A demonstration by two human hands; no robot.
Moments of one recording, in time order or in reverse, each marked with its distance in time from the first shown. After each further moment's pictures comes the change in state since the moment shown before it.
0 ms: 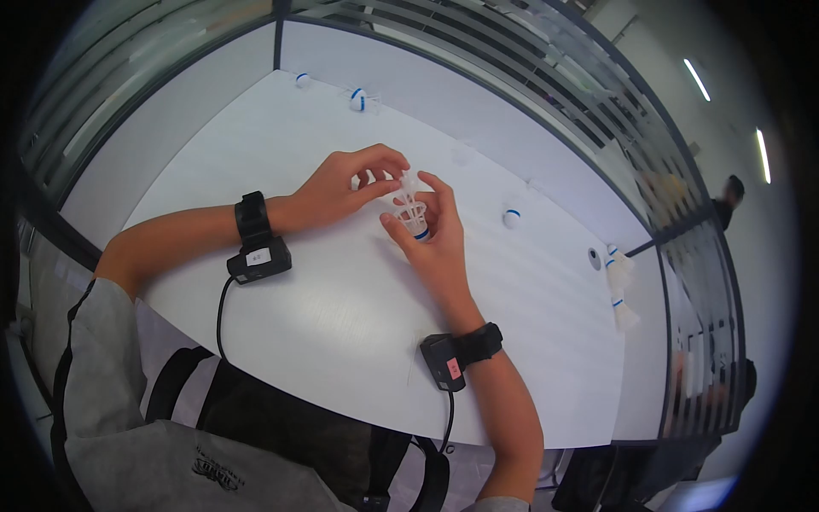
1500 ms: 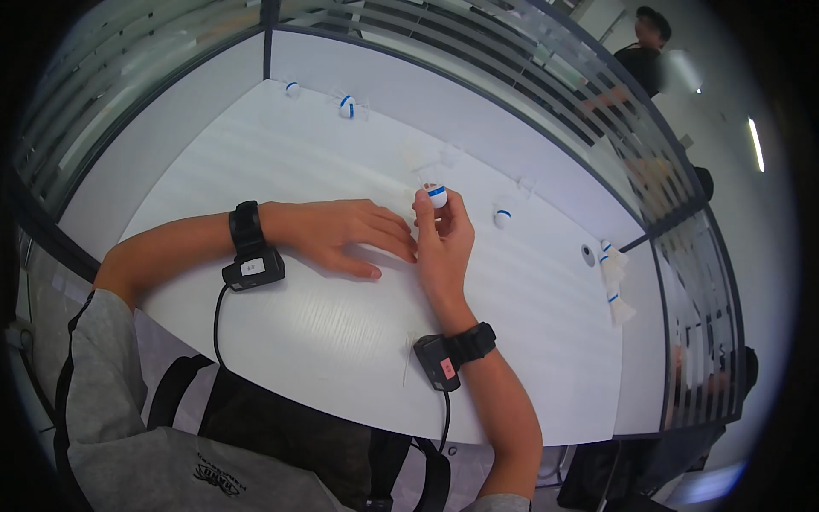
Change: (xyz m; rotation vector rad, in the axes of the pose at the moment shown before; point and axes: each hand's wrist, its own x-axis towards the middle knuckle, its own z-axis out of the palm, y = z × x) left_hand -0.004 0.017 -0.003 0.063 -0.699 0.267; right_hand 0.001 -0.004 -0.006 -0.071 0.314 0.015
